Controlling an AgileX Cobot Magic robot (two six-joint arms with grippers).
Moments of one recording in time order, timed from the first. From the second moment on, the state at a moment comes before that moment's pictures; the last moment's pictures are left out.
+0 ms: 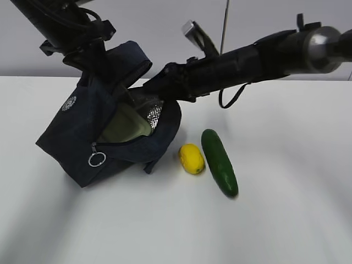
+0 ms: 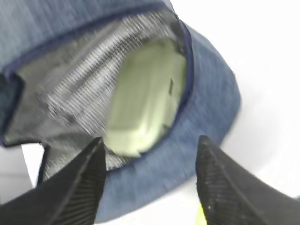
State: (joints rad) left arm -0.29 1.96 -1.81 -0.48 1.24 0.21; right arm 0.25 2.22 -1.64 1.41 0.90 -1.08
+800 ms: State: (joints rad) left arm -0.28 1.96 -1.81 -0.48 1.24 0.23; right arm 0.17 2.07 -1.65 0.53 1.07 -0.54
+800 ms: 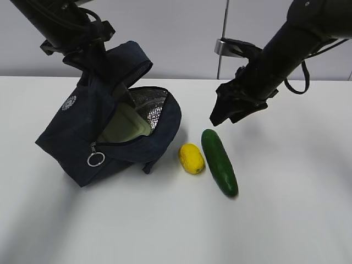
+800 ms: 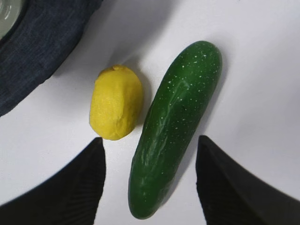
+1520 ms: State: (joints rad) left arm -0.28 1.96 -1.81 -0.48 1.24 0.24; right arm 0.27 2.15 -1.65 0.34 0.99 -0.31
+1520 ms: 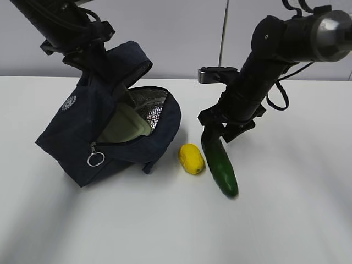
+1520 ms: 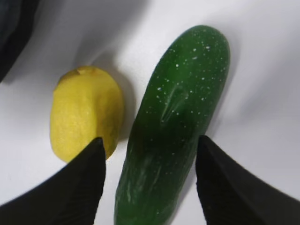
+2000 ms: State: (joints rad) left arm -0.28 1.96 -1.81 -0.48 1.24 0.24; right arm 0.27 2.22 -1.65 0.34 0.95 -0.29
